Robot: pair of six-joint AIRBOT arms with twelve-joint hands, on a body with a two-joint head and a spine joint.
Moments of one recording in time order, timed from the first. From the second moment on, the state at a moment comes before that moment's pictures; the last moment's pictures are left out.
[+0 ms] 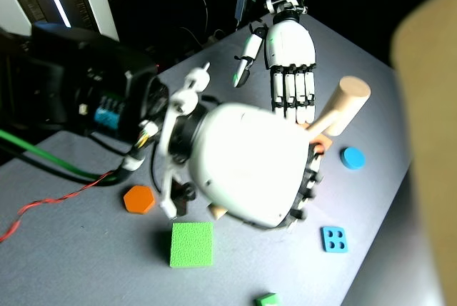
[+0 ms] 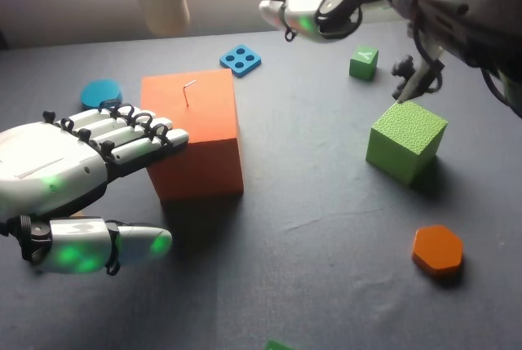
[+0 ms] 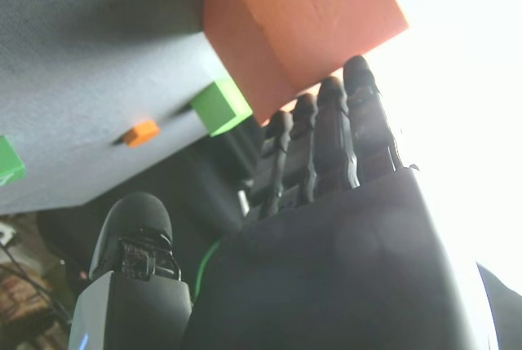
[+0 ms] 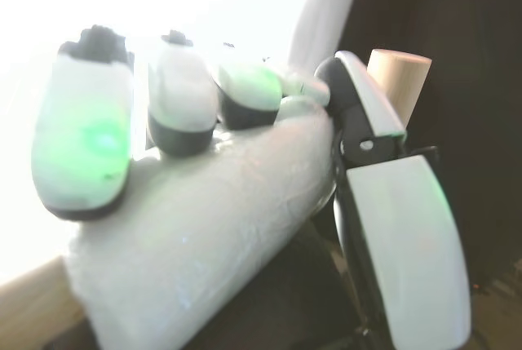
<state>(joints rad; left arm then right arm) 0.87 -0.82 0.99 0.05 -0.77 0.84 -0.11 -1.29 1.14 1.09 0.50 -2.00</state>
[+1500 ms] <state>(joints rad) 0.87 -0.82 0.99 0.06 -0.77 0.84 -0.13 -1.30 1.15 1.13 0.46 -2.07</state>
